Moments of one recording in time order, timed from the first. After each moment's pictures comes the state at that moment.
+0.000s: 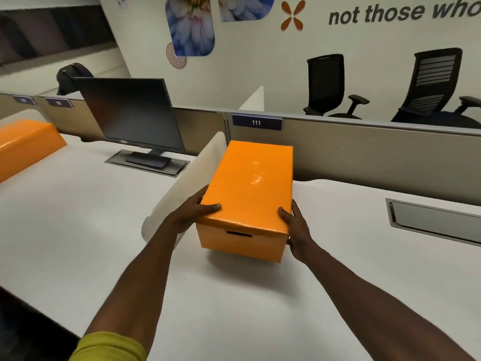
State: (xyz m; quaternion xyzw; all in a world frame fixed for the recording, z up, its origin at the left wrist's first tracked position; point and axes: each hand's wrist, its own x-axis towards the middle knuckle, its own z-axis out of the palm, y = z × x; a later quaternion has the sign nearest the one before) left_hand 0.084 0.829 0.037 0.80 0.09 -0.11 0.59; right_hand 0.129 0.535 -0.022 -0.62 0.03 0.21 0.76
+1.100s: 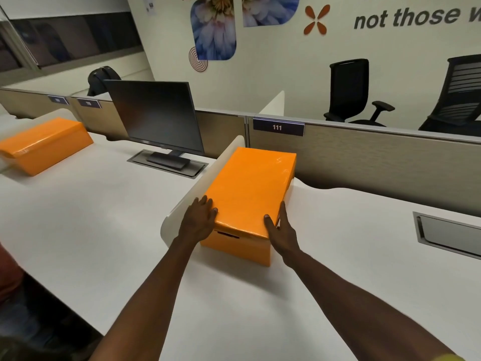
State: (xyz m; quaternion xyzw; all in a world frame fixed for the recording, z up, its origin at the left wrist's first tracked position) left_hand 0.069 0.854 0.001 0.97 0.17 0.05 0.18; right_hand 0.120 0.610 -0.028 -0.79 -0.09 0.14 0.59
